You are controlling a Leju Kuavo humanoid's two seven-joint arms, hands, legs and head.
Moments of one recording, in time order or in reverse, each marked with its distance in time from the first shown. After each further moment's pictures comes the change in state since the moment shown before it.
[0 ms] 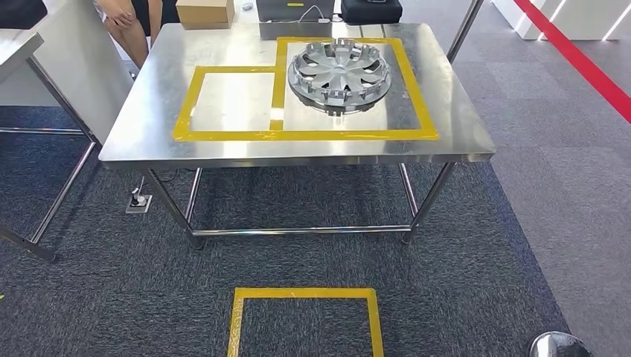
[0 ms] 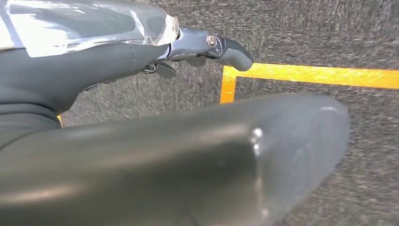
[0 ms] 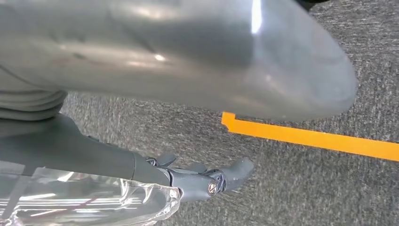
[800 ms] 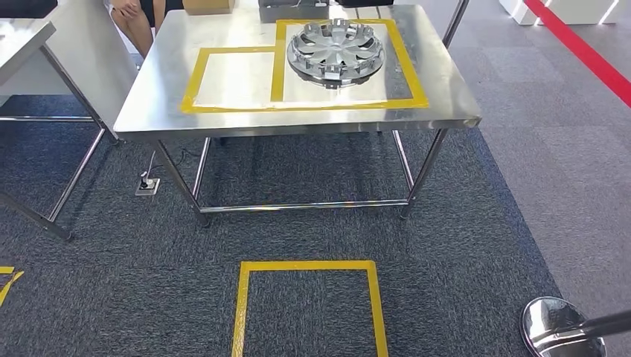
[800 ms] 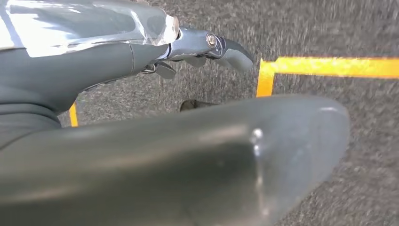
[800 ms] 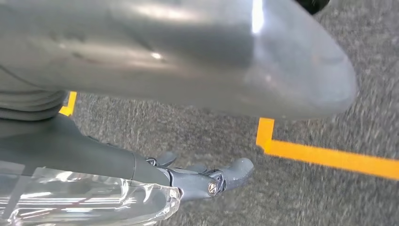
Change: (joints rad) left arm -0.009 -0.002 -0.003 0.005 -0.002 0.001 0.007; right arm -0.006 0.007 -0.002 0.004 -0.003 0.046 -0.003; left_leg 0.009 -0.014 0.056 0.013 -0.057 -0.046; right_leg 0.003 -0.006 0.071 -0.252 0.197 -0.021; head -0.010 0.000
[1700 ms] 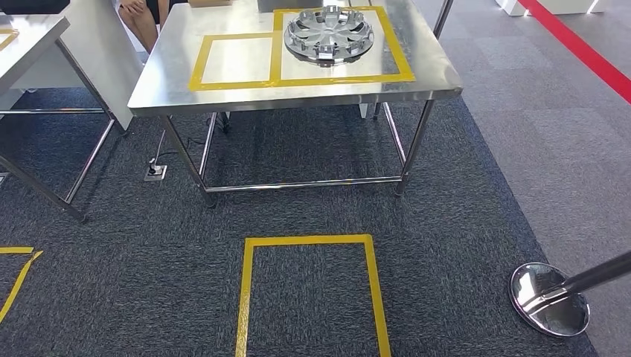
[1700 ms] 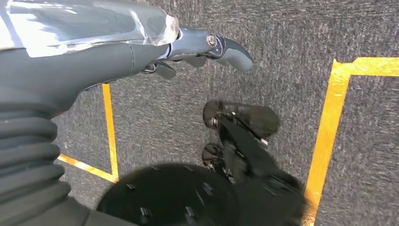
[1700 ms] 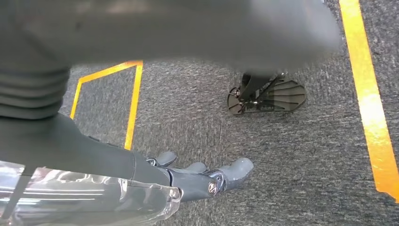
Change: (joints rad) left arm 0.004 -0.001 -0.003 0.001 -0.003 -0.027 0.056; right arm -0.004 -0.001 -0.126 0.003 -0.095 0.145 0.208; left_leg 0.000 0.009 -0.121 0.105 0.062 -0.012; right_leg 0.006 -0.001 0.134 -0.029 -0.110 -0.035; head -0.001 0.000
